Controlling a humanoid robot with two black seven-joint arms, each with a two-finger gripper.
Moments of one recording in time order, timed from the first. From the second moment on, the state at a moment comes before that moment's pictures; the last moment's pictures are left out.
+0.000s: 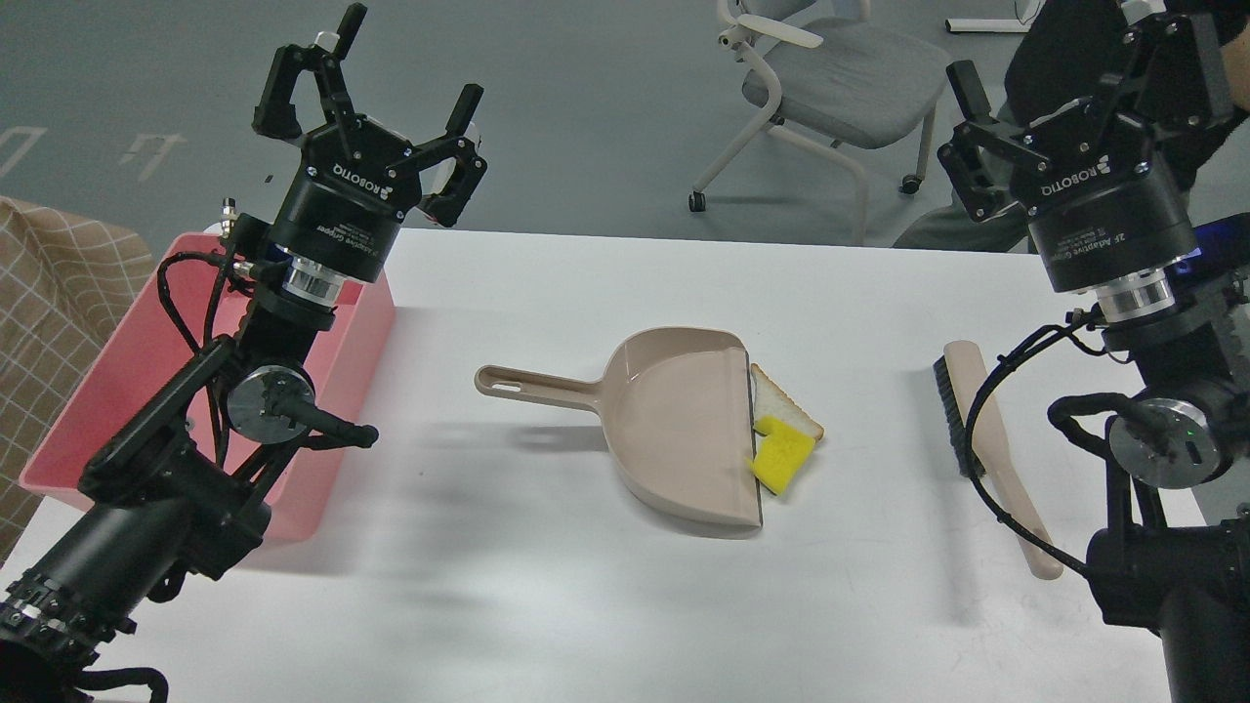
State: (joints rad) left arm -0.44 0.31 -1.12 -1.26 0.37 -0.49 -0.49; right arm 0.34 0.00 1.63 1.52 -0.85 0.49 0.07
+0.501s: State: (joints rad) left arm -0.43 0.32 -1.12 -1.26 0.37 -0.49 -0.49; right arm 0.36 0.00 1.61 1.51 -0.85 0.49 0.07
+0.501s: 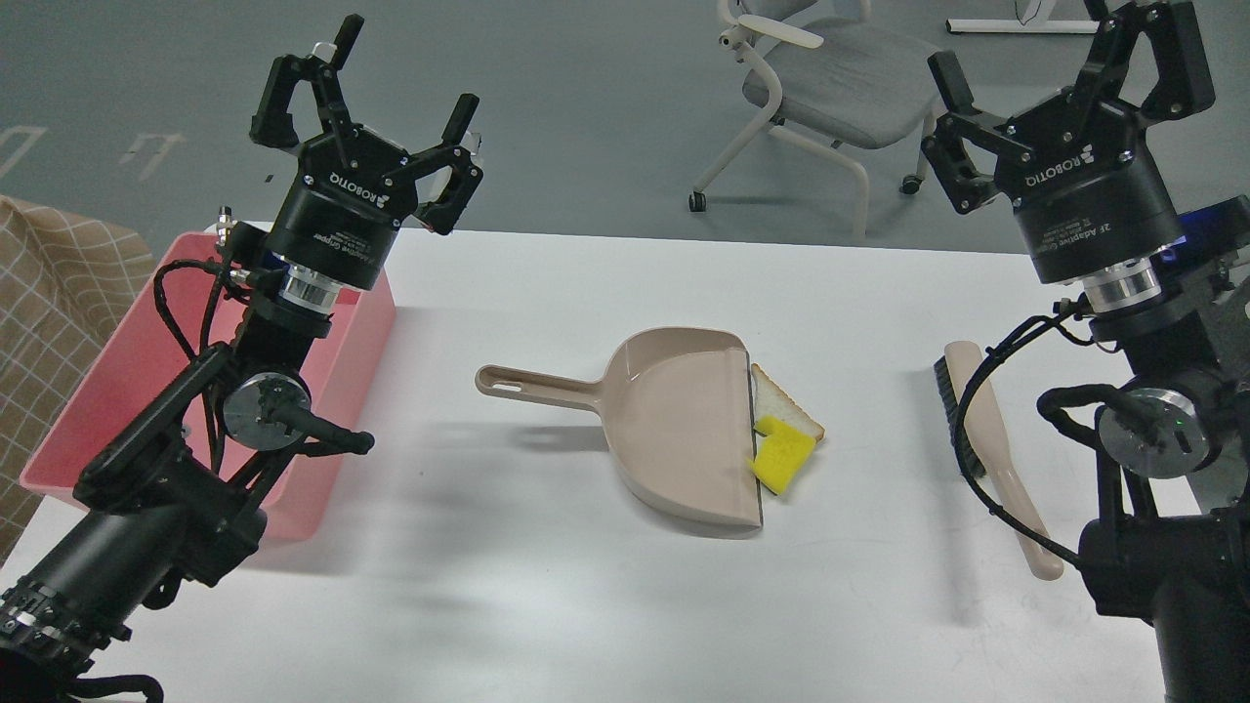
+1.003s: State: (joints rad) left arm -0.43 0.31 -1.11 -1.26 0.37 -0.49 -0.49; right arm 0.35 0.00 1.61 1.52 -0.85 0.49 0.07
